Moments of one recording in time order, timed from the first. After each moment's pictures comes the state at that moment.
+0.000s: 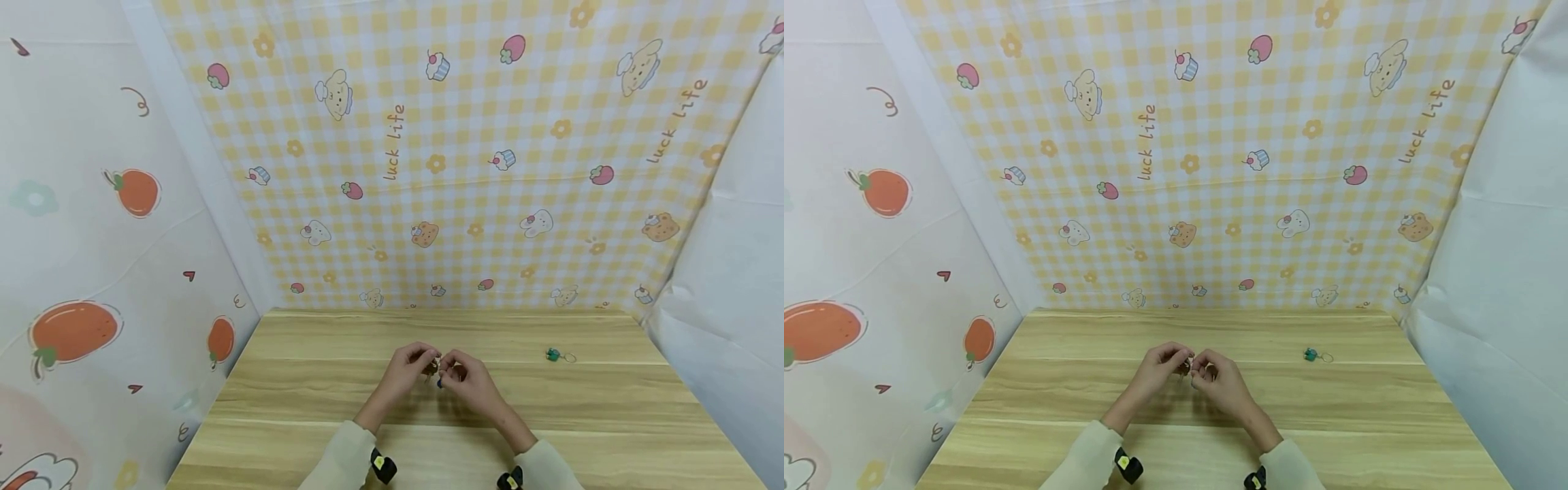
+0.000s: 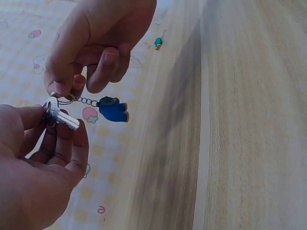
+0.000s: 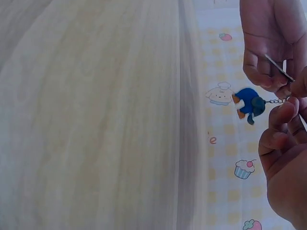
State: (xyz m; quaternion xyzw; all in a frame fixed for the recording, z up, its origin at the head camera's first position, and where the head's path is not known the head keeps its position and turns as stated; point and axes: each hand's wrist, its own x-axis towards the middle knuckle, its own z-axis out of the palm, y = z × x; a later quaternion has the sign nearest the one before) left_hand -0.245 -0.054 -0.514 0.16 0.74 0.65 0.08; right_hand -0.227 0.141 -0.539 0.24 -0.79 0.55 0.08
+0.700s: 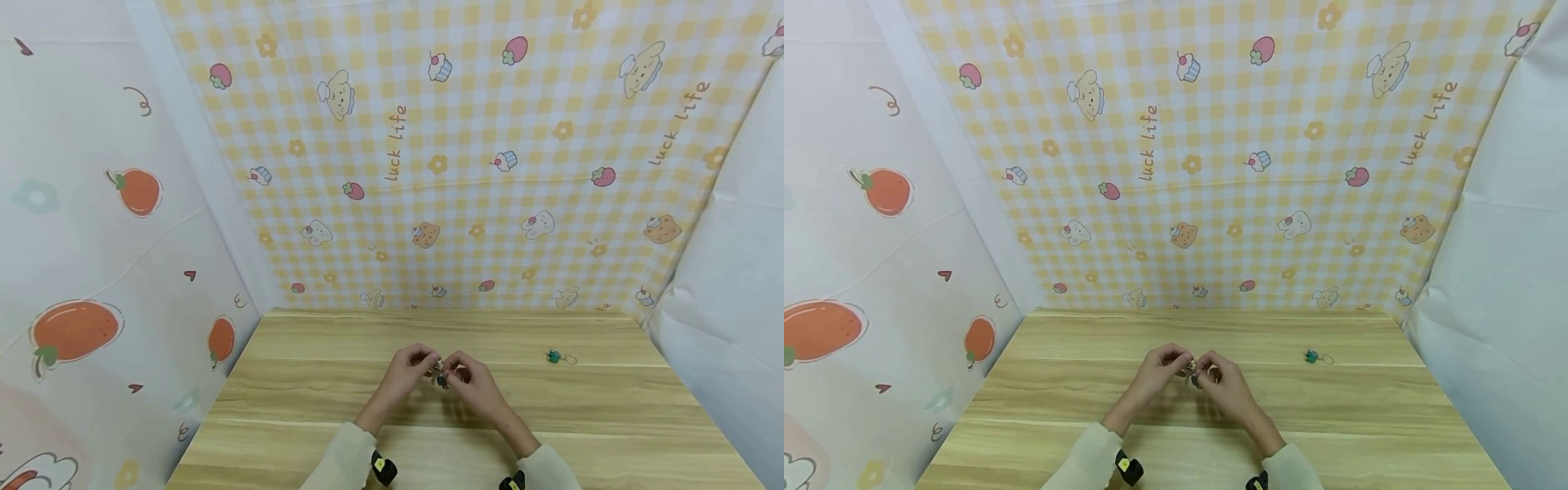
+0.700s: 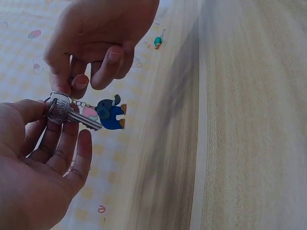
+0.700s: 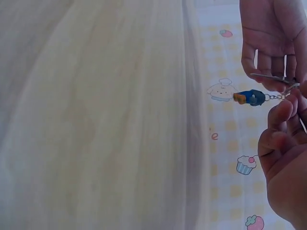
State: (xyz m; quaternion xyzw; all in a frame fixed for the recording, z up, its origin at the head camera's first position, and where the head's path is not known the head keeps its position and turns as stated) left_hand -0.244 -0.054 -0.517 0.17 0.74 0.65 0.07; right_hand -0.224 0.144 -0.540 0.21 -0.78 0.58 0.07
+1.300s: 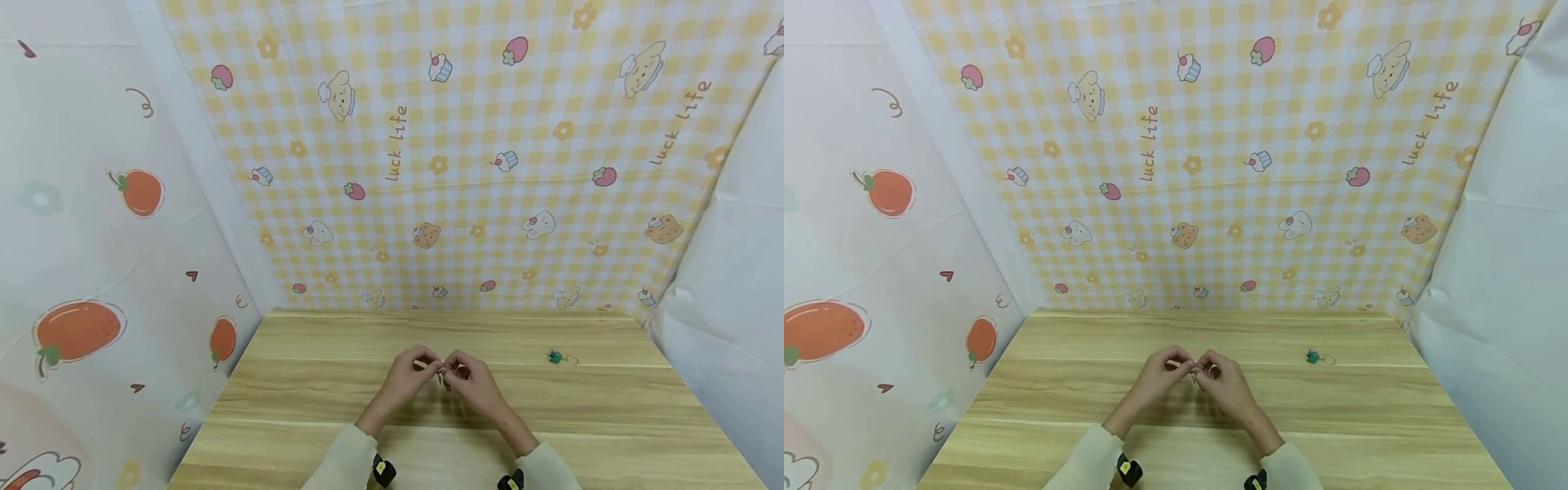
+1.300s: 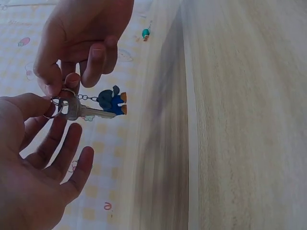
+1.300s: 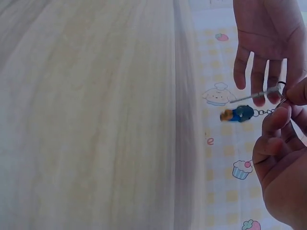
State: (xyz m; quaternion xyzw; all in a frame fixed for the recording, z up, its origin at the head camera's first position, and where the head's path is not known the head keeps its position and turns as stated) left_hand -0.240 -0.054 -0.519 0.21 0.82 0.54 0.00; right_hand -0.227 0.140 -0.537 0.18 -0.80 0.57 0.06
